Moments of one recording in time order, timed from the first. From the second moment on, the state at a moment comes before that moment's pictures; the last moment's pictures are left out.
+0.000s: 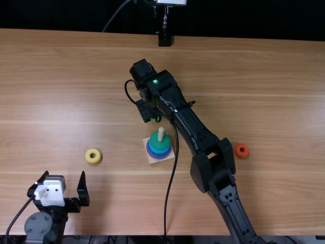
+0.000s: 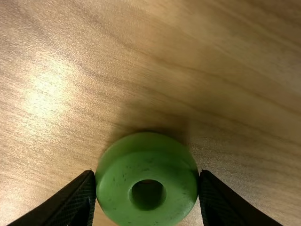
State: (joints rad) left arm -0.04 0.01 0.11 -0.40 -0.02 -0.08; right arm 0.55 2.65 2.52 -1.28 0.07 0.06
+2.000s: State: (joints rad) left arm -0.04 0.01 0.11 -0.40 -0.02 -0.08; right arm 0.63 2.16 2.47 -1.57 0.07 0.06
